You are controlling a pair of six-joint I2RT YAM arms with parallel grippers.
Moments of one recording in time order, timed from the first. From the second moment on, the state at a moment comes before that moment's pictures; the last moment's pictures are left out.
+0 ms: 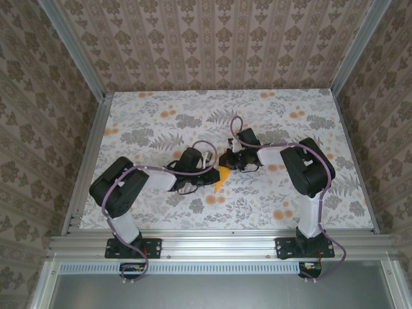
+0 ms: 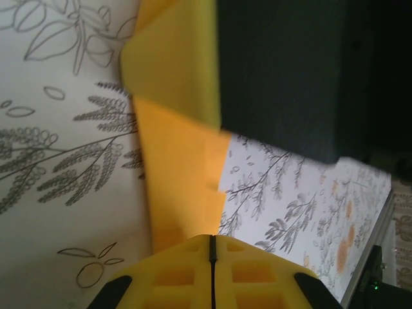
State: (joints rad) left arm -0.75 1.75 0.70 0.33 0.47 -0.83; right arm 0.44 1.97 1.01 0.02 -0.61 0.70
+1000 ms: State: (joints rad) left arm -0.78 1.79 0.70 0.35 0.41 -0.81; right arm 0.48 1.79 1.07 -0.10 -0.42 0.71
